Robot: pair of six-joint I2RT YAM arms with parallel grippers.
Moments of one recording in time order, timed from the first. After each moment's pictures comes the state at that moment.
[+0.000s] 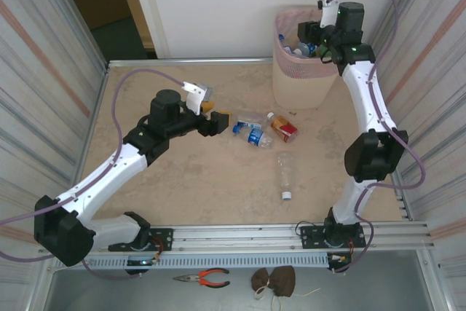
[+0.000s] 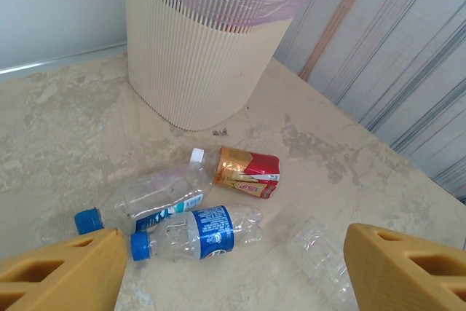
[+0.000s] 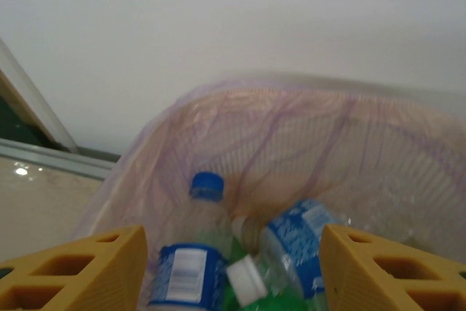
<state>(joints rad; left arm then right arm) -0.58 1.19 1.00 -0.15 0.32 -0.19 0.07 1.82 1.94 -0.46 -0.21 0.02</state>
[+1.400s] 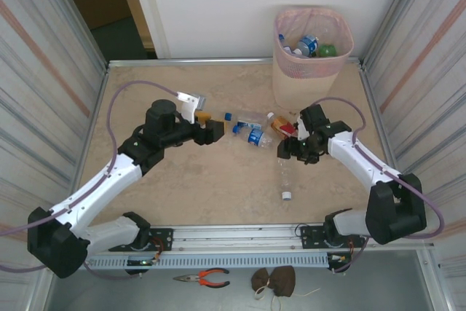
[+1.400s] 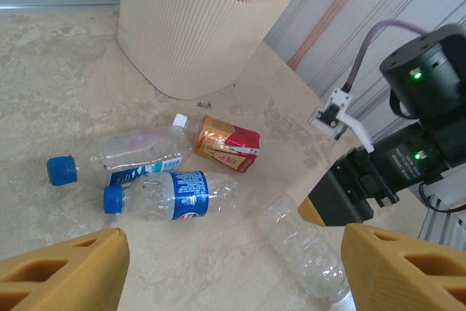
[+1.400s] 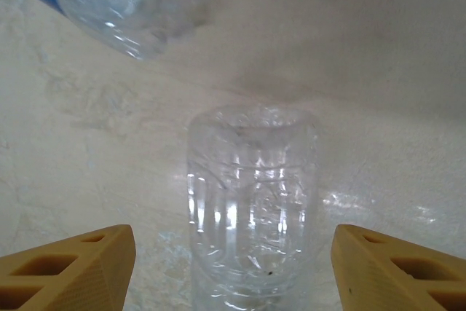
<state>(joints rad) -0.58 1.09 0.89 -0.17 0.35 -0.33 0.30 1.32 0.87 -0.80 -0.28 0.39</state>
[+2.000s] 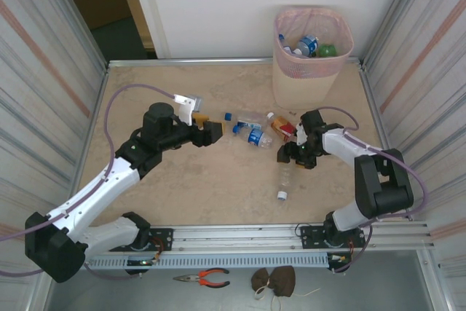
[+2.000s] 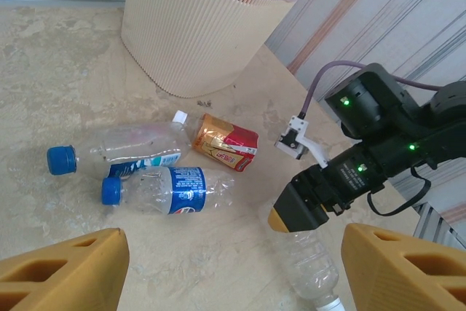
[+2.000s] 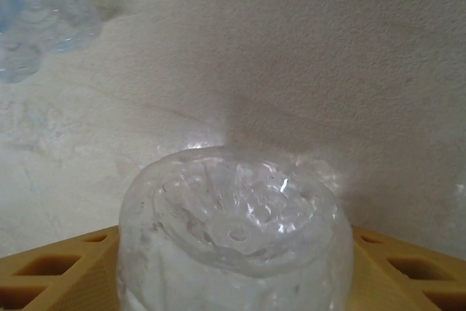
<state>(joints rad) -0.58 1.06 0.87 -0.17 0.34 -0.37 0.24 1.52 0.81 -0.66 -0.36 0.36</state>
